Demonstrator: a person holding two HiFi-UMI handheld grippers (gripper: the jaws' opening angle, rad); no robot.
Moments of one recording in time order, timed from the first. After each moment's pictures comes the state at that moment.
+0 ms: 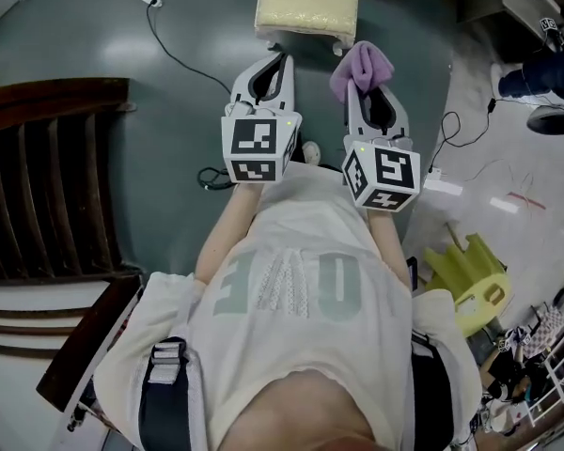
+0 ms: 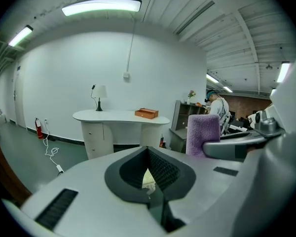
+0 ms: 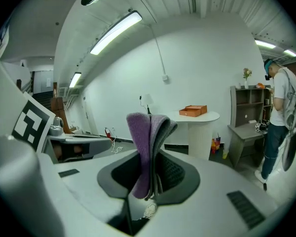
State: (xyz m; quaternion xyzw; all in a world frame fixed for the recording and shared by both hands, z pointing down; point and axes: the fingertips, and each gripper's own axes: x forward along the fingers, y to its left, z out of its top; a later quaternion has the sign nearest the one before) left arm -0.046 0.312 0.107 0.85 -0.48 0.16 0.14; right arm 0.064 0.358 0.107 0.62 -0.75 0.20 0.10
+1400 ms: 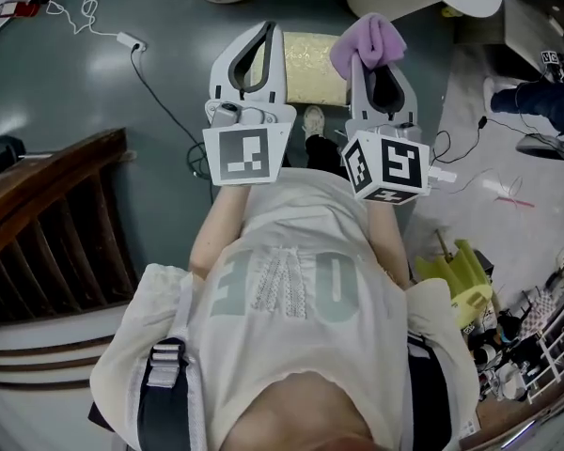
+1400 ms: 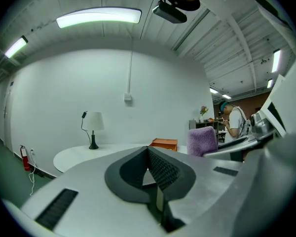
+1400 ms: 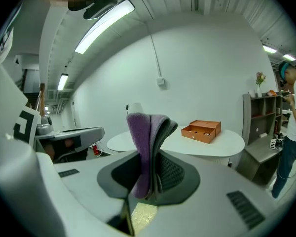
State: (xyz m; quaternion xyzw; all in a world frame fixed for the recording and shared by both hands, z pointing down) left arm -0.018 -0.046 0.010 0.87 -0.49 0.04 0.02; right arm 0.097 0.000 0.052 0.65 -0.74 0.17 0.07
